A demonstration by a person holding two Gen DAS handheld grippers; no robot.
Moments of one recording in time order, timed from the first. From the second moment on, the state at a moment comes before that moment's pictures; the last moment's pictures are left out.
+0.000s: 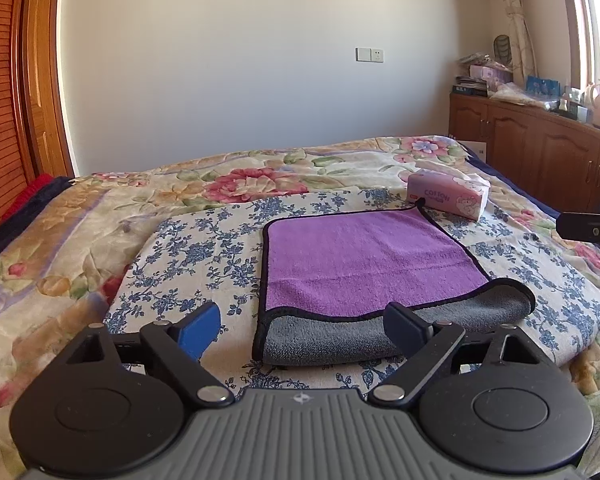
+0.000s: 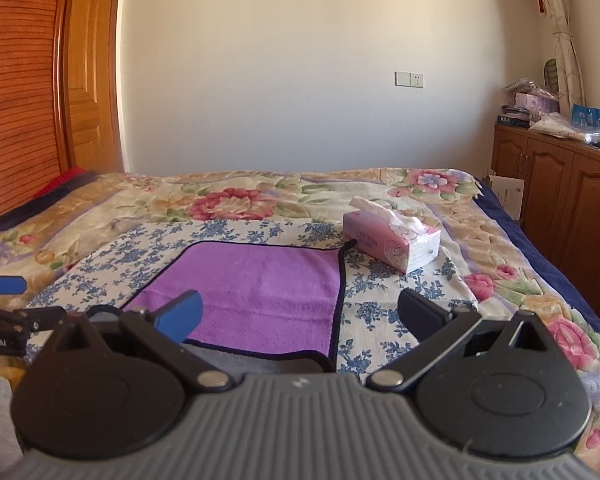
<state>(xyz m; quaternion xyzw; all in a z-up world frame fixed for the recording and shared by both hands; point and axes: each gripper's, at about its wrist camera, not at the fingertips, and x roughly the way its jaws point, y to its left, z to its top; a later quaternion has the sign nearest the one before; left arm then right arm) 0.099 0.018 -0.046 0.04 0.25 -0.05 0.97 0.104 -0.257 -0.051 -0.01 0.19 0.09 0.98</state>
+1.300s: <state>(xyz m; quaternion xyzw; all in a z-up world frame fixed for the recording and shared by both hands) 0.181 0.044 -0.089 0.01 0.33 -0.08 0.94 0.190 -0.249 -0.108 -0.04 0.36 0.12 0.93</state>
